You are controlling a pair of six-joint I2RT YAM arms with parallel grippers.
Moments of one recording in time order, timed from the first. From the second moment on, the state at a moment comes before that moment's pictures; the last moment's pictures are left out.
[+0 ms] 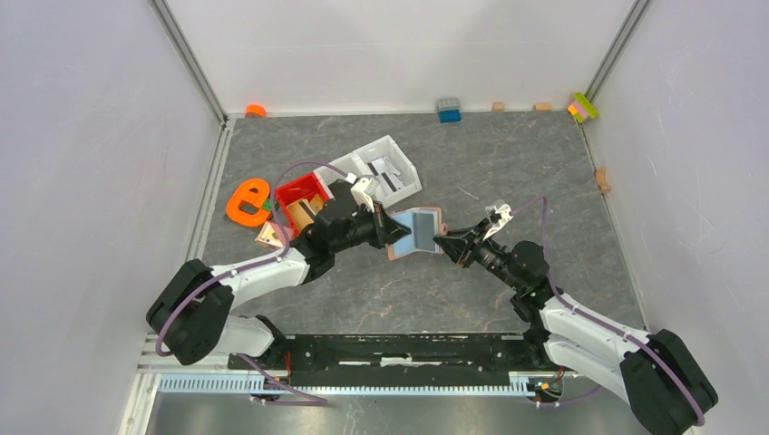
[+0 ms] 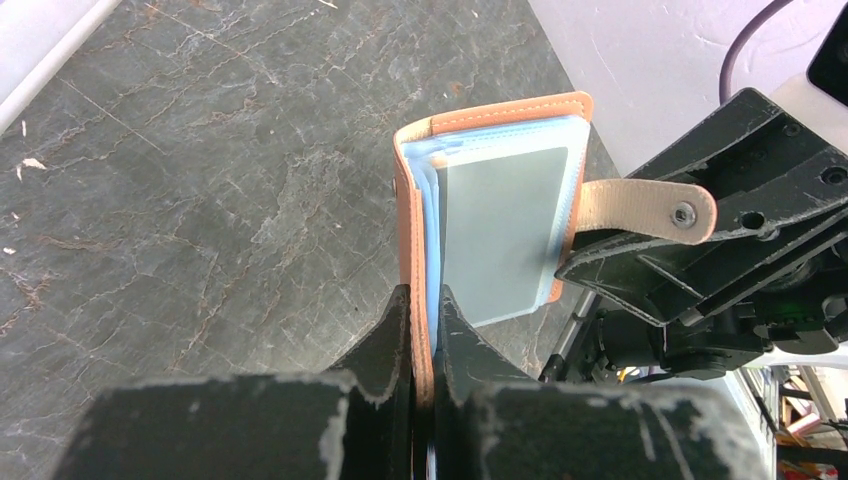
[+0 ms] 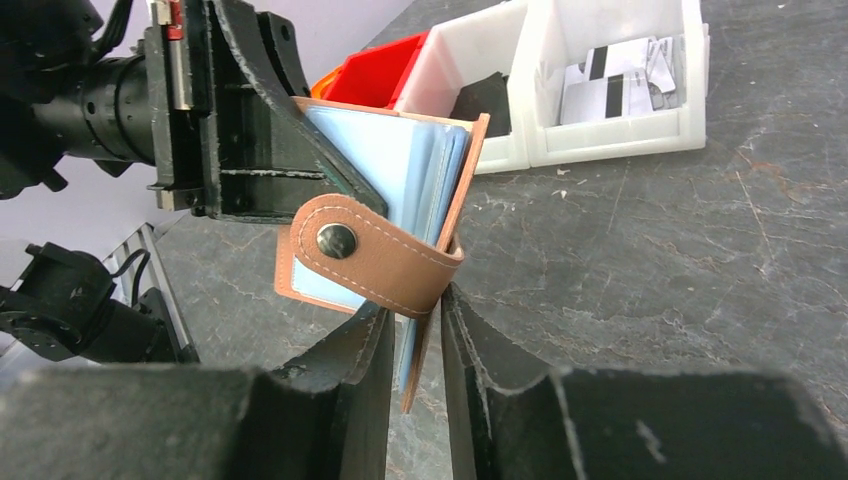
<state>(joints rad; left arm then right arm) -0.72 1.34 0.61 0.47 0.29 -0.64 0.57 0.90 0.16 0.76 -0.28 0.45</state>
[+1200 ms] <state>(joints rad) -0.71 1.37 0.62 0.50 0.34 -0.64 0.57 0.97 0.16 0.91 -0.39 0.48</state>
